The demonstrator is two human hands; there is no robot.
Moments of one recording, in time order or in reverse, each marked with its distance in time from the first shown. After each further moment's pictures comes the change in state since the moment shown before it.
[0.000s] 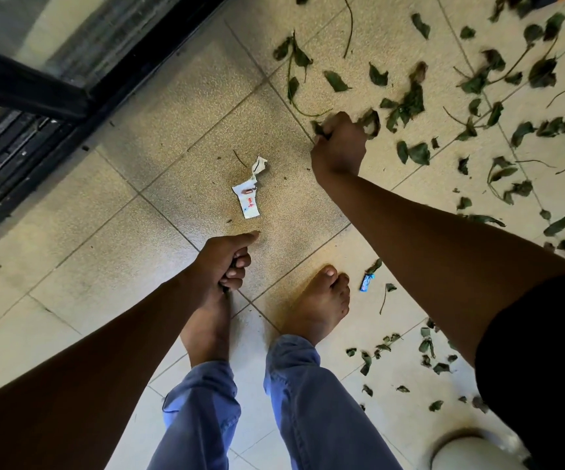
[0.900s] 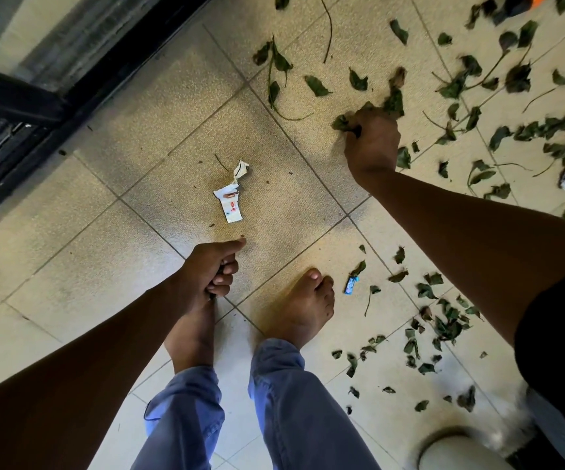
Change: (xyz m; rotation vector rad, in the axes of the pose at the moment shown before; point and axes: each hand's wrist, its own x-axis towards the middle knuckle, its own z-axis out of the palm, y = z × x) left_hand 0.002 -0.003 0.007 0.033 -0.002 -0.009; right_hand 0.046 0.054 -0.061 -0.215 -0.014 -0.266
